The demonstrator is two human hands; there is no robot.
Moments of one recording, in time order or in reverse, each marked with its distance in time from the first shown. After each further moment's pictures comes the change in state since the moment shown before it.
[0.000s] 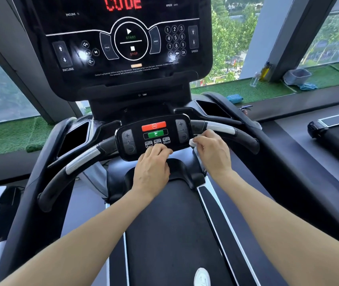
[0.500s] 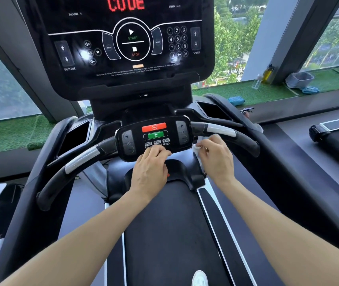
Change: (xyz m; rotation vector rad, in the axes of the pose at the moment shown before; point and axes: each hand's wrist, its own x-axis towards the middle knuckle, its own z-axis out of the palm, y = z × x) left_hand 0.000 -0.001 -0.002 0.014 0.012 -0.009; right_hand -0.011 0.002 -0.007 0.105 0.013 0.116
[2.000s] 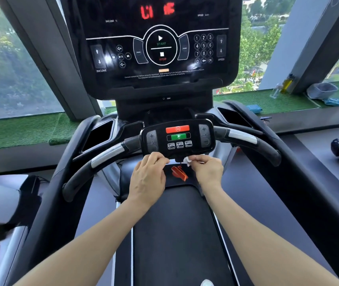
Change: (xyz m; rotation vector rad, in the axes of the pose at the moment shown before) left_hand -0.033 -0.033 -0.032 0.044 0.018 -0.086; right_hand -0.021 -0.058 0.050 0.620 -0.098 0.581
